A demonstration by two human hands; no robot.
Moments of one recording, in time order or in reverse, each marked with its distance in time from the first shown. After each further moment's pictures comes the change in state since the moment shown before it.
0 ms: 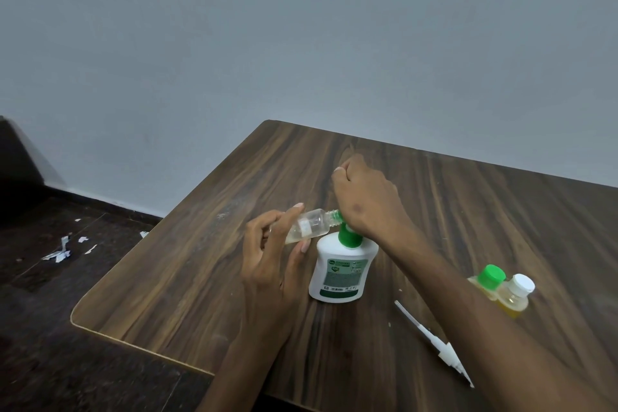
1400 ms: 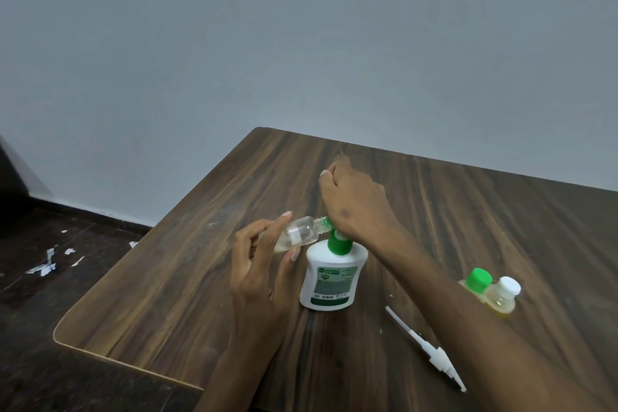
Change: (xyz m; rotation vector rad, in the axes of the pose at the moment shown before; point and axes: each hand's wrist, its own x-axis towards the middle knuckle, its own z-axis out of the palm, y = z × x) left_hand 0.002 0.005 -0.002 -0.006 -0.005 0.001; right_hand 0.001 0.000 -0.003 -0.018 0.012 -0.047
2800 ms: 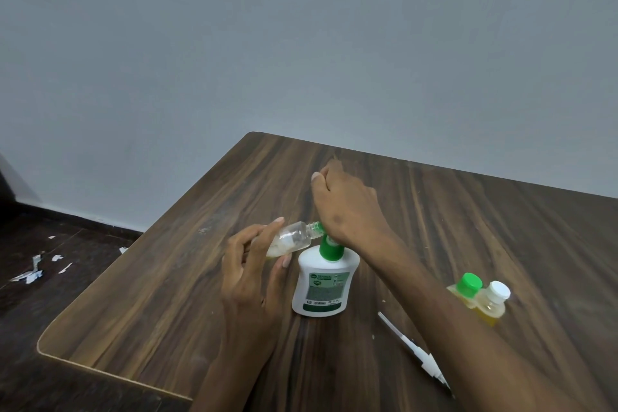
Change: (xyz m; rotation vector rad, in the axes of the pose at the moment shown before) left_hand -0.002 -0.003 0.001 0.017 -0.009 -0.007; right_hand 0.002 0.001 0.002 0.002 0.009 -0.014
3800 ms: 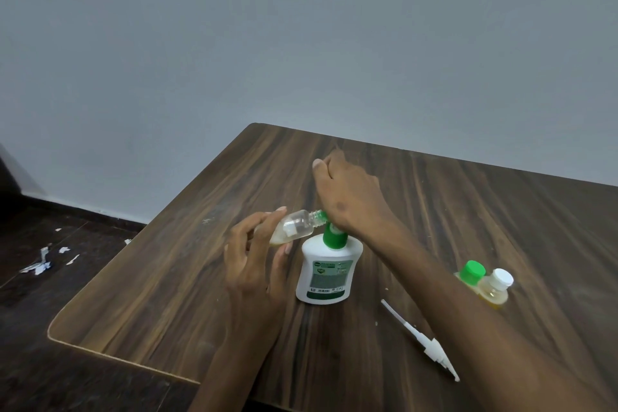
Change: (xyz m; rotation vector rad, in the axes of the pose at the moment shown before) left_hand 0.000 -0.004 0.001 0.042 -0.016 0.000; right_hand 0.000 -0.001 -0.001 0.033 -0.004 0.010
